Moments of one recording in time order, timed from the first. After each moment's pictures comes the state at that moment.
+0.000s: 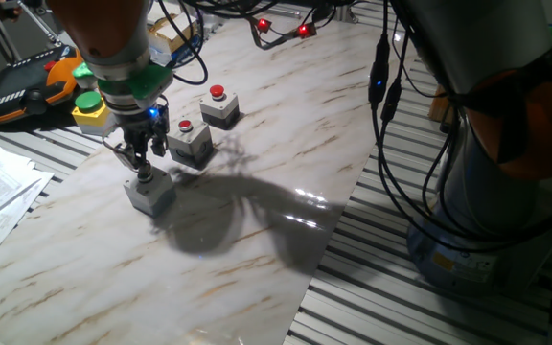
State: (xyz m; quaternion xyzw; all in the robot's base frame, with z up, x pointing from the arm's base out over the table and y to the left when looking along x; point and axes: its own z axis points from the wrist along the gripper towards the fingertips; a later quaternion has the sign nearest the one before) arm 0.611 0.139 0.106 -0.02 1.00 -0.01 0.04
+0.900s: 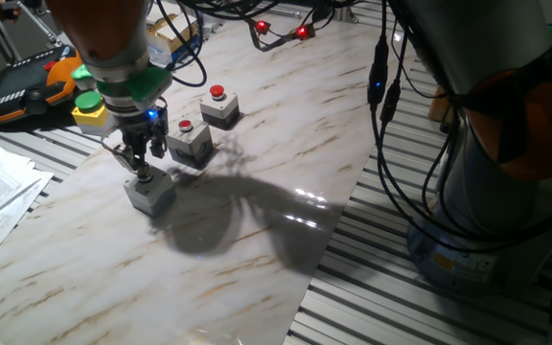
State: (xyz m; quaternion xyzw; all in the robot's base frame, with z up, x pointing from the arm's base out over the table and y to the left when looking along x) arm 0.613 0.141 0.104 -0.02 1.00 -0.01 0.04
